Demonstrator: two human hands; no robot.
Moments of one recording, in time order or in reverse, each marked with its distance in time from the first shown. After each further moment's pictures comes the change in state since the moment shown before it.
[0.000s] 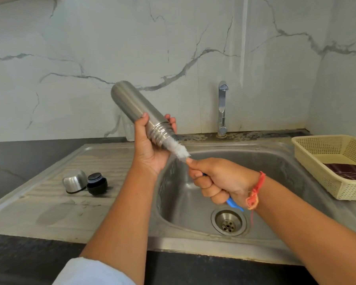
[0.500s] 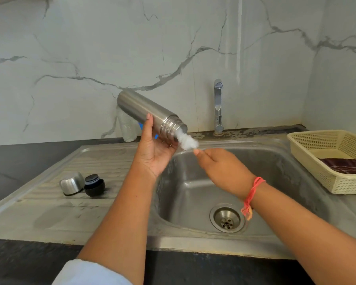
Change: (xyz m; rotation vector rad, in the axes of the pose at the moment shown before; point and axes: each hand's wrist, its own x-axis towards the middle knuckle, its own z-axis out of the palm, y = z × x) left_hand 0.005 -0.010 -0.007 0.225 0.109 -0.072; right_hand 0.000 0.005 -0.007 -0.665 0.579 -0.273
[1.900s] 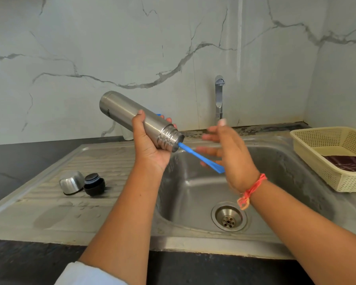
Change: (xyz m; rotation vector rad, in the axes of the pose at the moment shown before) left_hand -0.007 0.003 0.015 -0.159 0.083 0.142; right_hand 0.007 -0.001 0.004 0.849 0.228 0.082
